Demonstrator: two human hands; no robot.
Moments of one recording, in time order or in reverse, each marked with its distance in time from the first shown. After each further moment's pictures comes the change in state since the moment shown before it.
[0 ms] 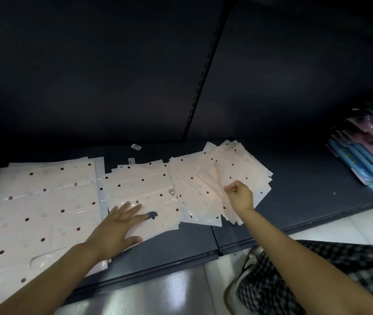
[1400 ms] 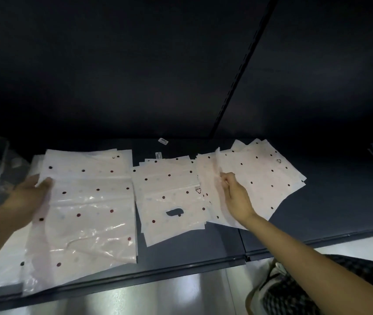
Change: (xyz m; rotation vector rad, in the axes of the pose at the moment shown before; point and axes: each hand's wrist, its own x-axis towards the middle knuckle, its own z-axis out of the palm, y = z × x) left_hand -0.085 -0.182 -0.063 -0.909 0.549 -0.885; right_hand -0.029 -0.044 0.054 -0.083 -0.263 -0.474
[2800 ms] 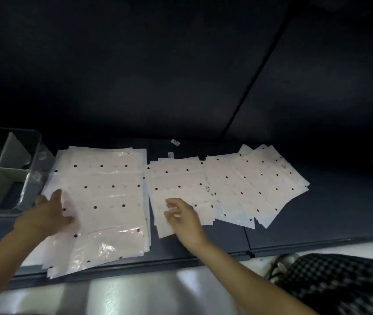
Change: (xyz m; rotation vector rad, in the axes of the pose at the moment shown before) left_hand -0.070 -0.002 -0.010 0.825 -0.105 -0.033; right_hand -0.065 -0.115 0.100 0.398 -0.229 0.107
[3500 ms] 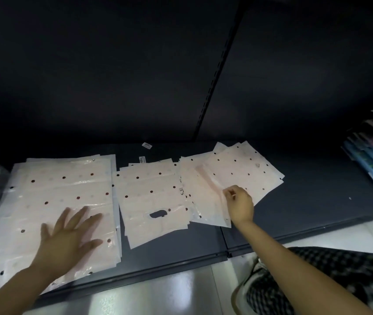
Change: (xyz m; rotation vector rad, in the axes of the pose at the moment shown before) left_hand -0.033 0.068 0.067 0.223 0.116 0.523; right_hand 0.022 0.084 -0.176 -0.396 0.577 0.174
